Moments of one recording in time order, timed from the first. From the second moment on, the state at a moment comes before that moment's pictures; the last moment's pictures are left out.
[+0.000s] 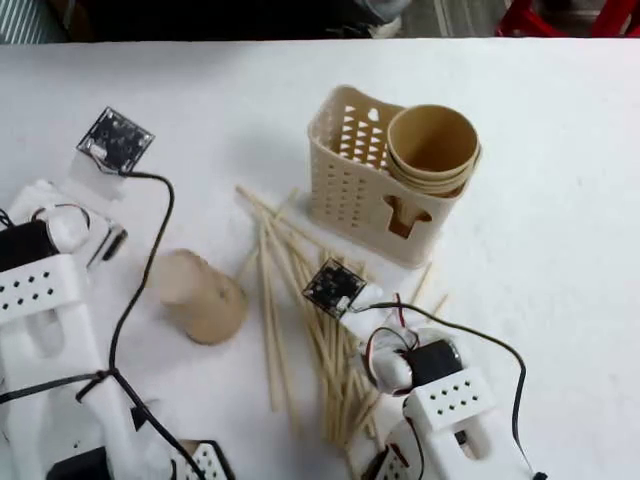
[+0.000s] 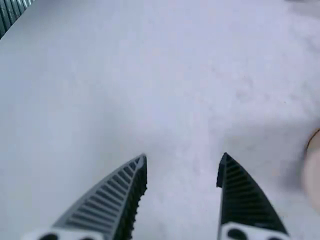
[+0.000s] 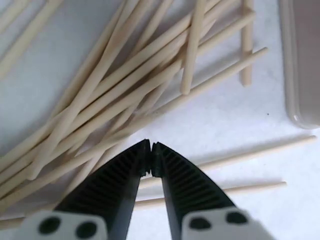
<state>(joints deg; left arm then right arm) -25.4 -31.5 29.8 66.6 -50.0 -23.9 -63.3 79.5 59.0 33.7</state>
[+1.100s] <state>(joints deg) -10.2 -31.6 33.4 79.6 -43.3 -23.9 -63.3 79.5 59.0 33.7</state>
